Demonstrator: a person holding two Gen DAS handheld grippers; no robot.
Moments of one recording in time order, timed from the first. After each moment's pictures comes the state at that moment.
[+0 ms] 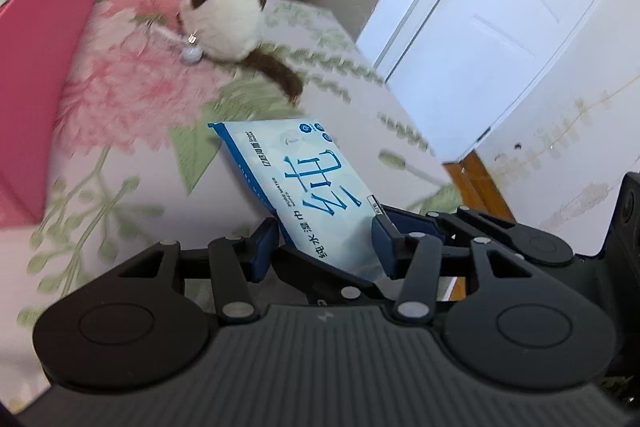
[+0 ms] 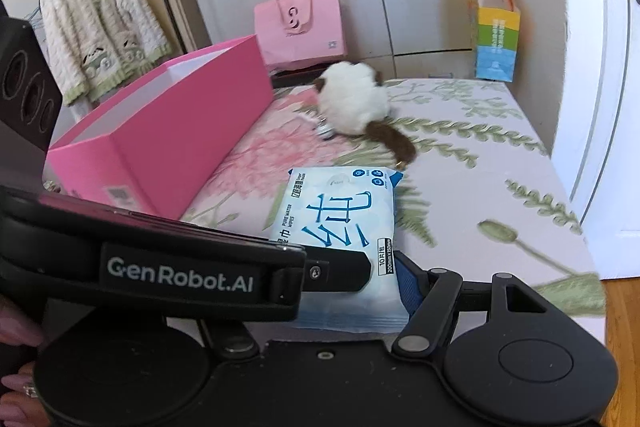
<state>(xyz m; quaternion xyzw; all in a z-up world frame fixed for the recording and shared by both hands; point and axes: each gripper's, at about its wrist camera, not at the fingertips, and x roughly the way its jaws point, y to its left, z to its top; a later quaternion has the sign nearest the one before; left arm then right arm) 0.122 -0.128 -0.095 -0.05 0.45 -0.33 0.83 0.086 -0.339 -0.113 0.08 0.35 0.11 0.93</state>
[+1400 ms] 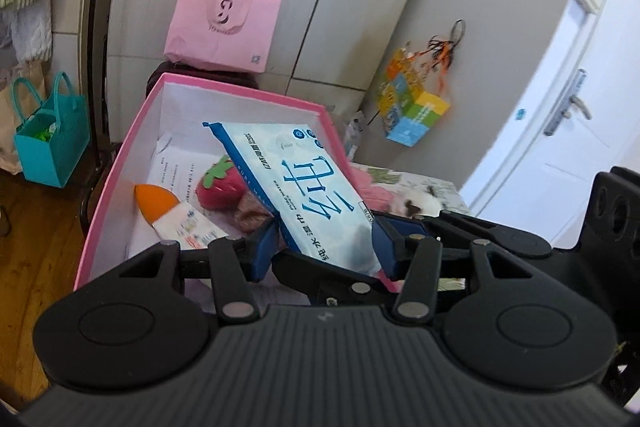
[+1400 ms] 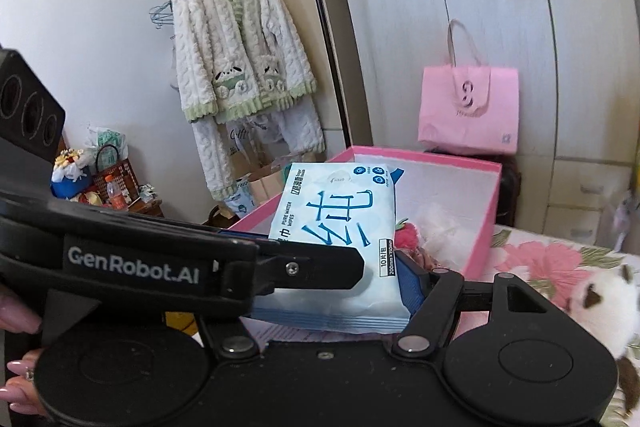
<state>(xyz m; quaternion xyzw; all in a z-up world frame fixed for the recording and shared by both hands) 0.208 0.071 0.005 -0.11 0.32 -0.23 0.91 0.199 -0.167 -0.027 0.03 0.26 0.29 0.92</state>
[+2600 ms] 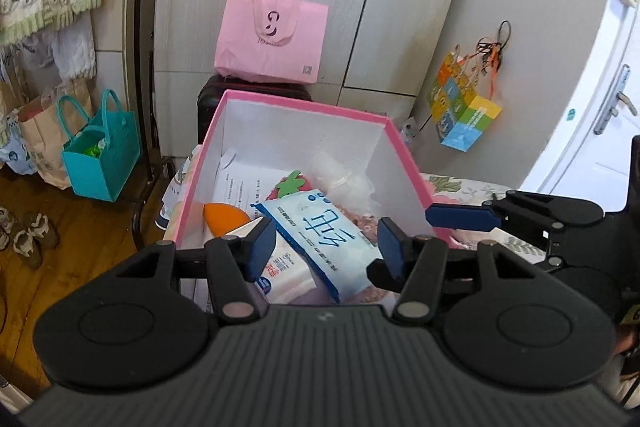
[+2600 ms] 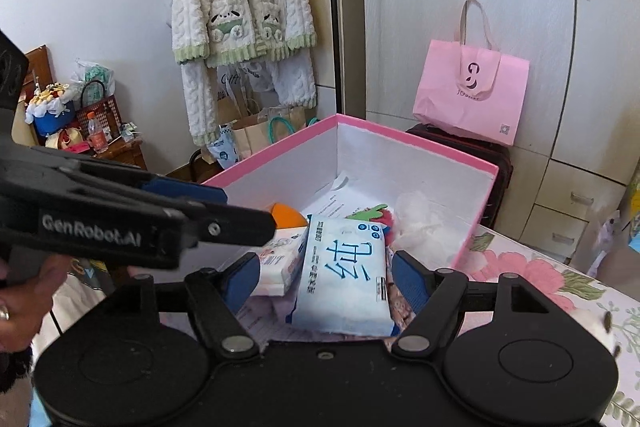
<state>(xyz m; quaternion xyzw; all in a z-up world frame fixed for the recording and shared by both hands) 0.205 0.090 0.006 -0.06 0.30 -0.16 0.94 0.223 -0.156 -0.018 -0.07 0.30 0.28 0.91</state>
